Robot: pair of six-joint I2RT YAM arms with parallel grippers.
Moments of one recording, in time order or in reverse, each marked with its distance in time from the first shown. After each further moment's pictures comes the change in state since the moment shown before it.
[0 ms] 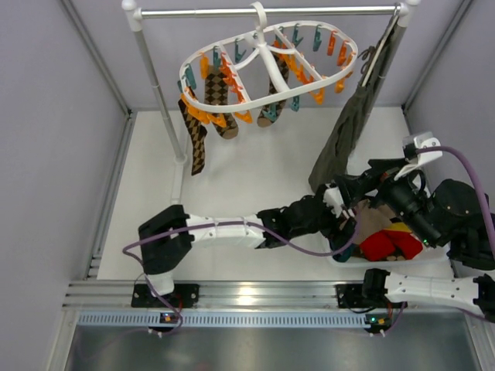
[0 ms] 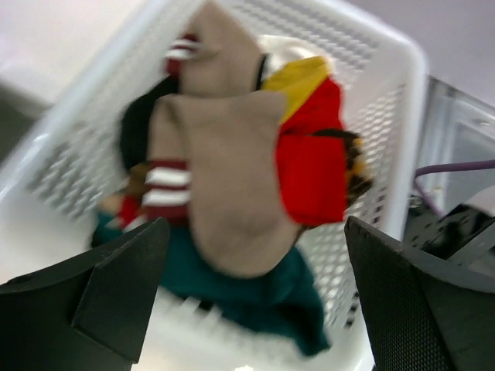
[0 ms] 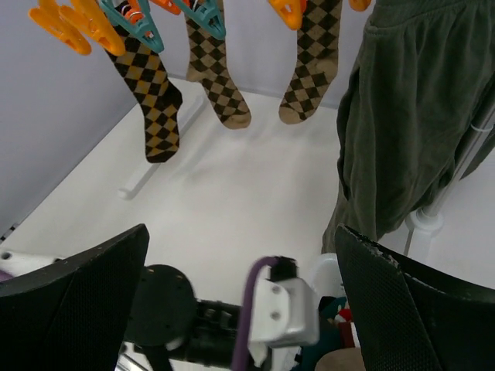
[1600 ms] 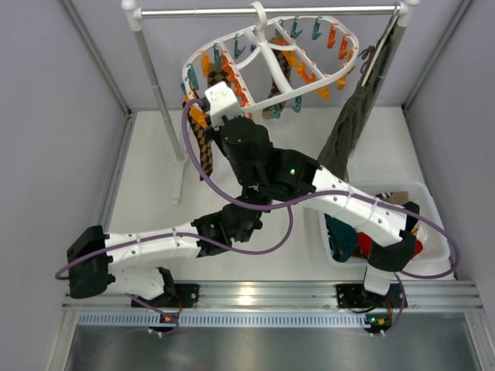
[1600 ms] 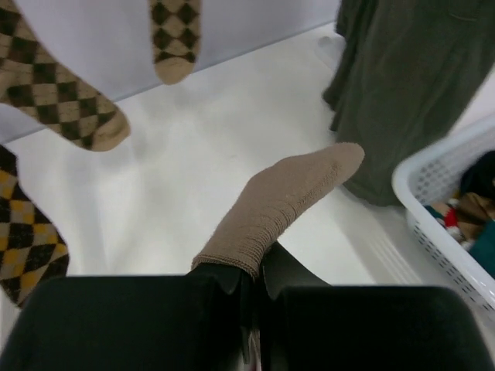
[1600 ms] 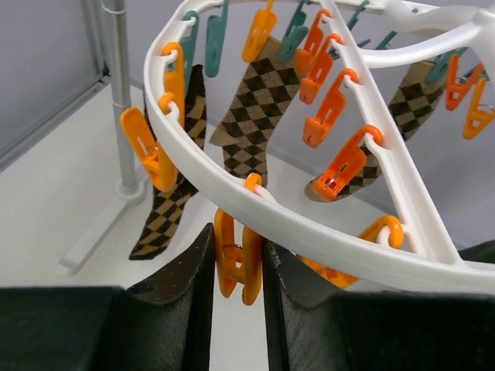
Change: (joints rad) left arm 0.066 -0.610 -0.475 0.002 -0.795 0.257; right arm -0.003 1.063 0.731 0.275 0.131 -0.354
